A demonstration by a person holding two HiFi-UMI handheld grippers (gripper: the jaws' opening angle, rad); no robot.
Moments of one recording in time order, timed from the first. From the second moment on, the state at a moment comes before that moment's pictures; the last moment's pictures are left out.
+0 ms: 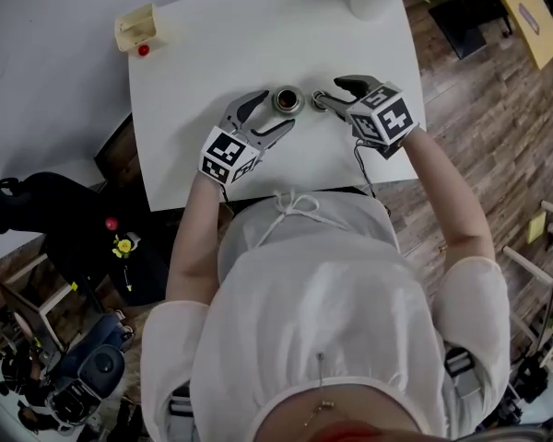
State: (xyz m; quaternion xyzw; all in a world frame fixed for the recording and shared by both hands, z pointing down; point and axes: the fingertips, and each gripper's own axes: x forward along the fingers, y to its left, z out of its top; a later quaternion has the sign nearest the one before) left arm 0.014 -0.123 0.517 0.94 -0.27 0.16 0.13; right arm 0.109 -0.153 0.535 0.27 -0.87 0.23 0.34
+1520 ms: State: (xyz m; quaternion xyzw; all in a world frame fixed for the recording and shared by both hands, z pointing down) left arm -0.087 -0.114 0.301 0.88 -0.48 0.03 0.00; right arm 0.085 -0.126 0.325 0.43 -0.90 -0.01 0.03
